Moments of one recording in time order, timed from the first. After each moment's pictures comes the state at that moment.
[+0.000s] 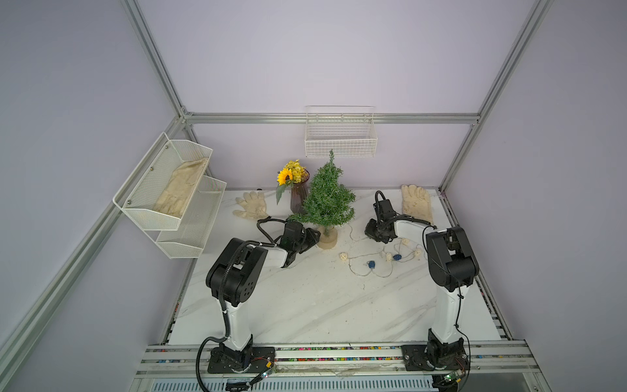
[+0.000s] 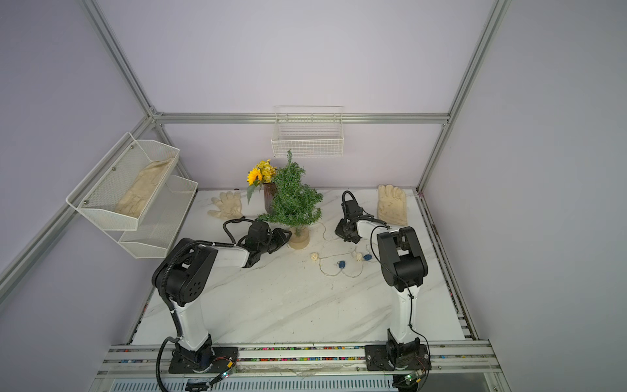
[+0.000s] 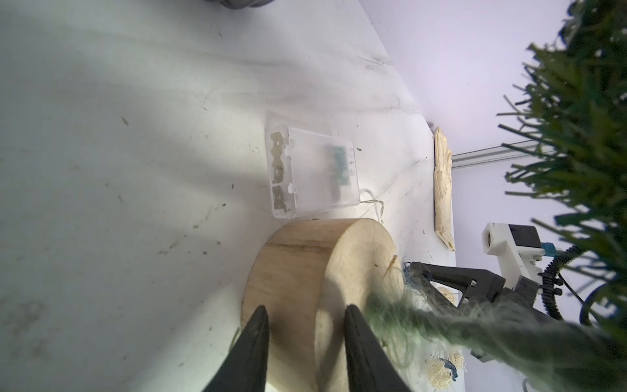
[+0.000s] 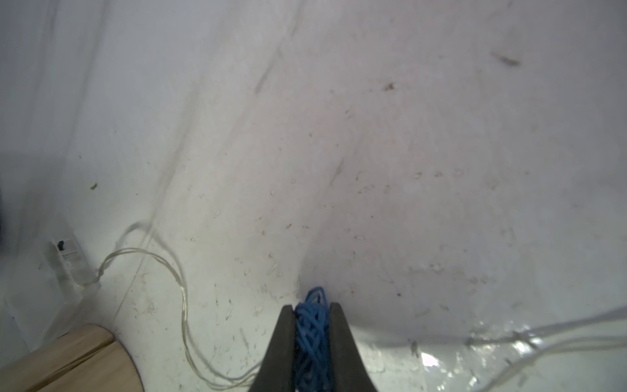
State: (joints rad) left arm -0.40 1.92 0.92 0.42 0.19 -0.94; right arm 0.25 2.02 1.35 -0.37 -0.01 0.75
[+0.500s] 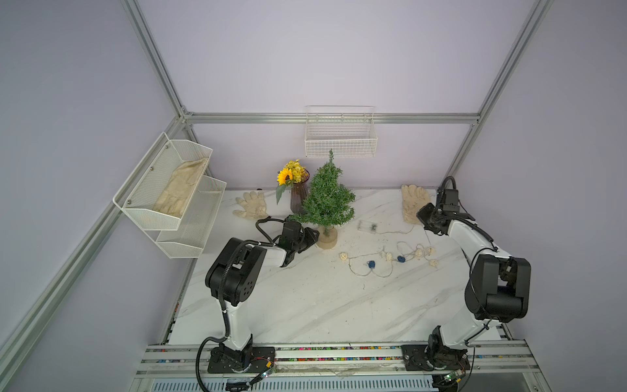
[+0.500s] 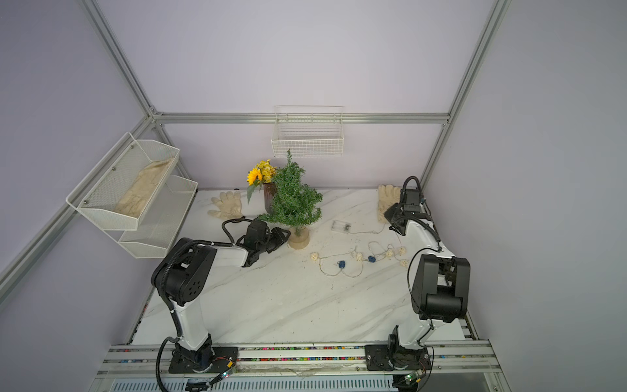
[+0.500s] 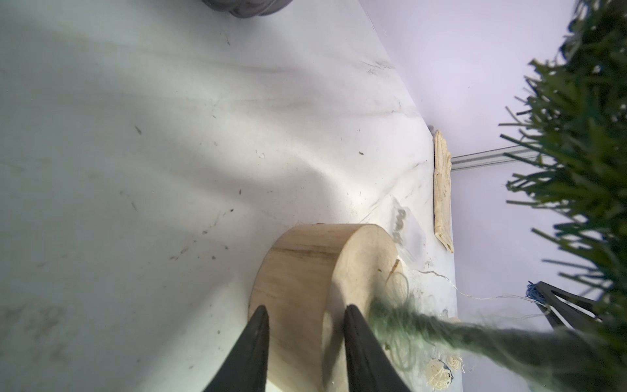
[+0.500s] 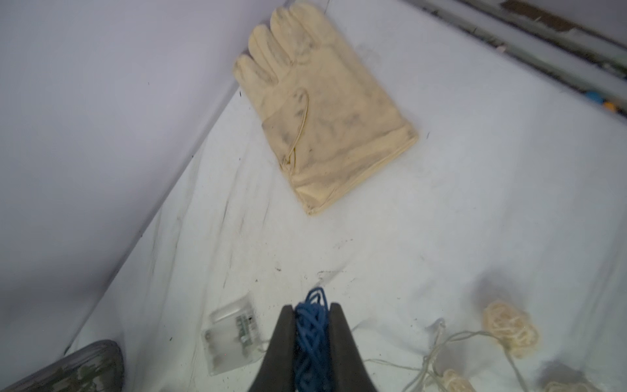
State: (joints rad) left arm -0.38 1.92 0.92 0.42 0.20 -0.94; right arm -0.16 1.64 1.24 -0.38 -0.02 0.77
